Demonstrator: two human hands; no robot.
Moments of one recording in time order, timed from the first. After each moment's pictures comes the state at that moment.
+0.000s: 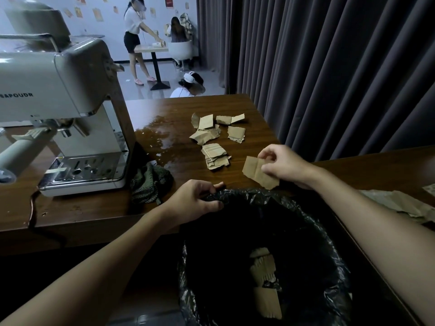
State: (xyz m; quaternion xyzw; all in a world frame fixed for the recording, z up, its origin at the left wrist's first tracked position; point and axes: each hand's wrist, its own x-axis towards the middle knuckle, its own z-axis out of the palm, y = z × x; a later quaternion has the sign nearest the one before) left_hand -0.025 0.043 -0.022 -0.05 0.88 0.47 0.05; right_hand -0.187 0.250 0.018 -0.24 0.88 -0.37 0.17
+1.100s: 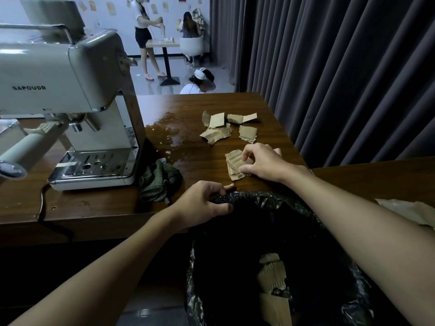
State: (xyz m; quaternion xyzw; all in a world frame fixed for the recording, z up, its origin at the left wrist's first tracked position) left_hand -0.025 0.042 -0.027 -0.03 0.88 0.47 0.02; right_hand -0.198 0.182 -0.002 -0.34 0.92 -0.20 0.07
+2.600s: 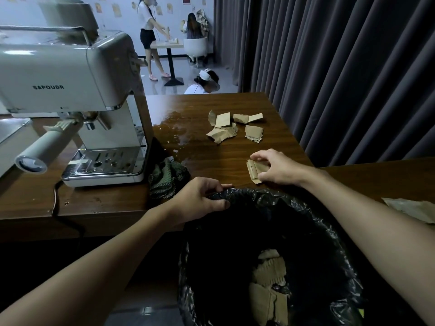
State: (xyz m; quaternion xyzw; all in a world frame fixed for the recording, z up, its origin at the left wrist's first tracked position) left_hand -0.012 0.028 -0.020 -0.04 0.87 0.49 0.01; right_hand -0.193 0.204 0.001 -0.32 0.91 -0.21 0.17
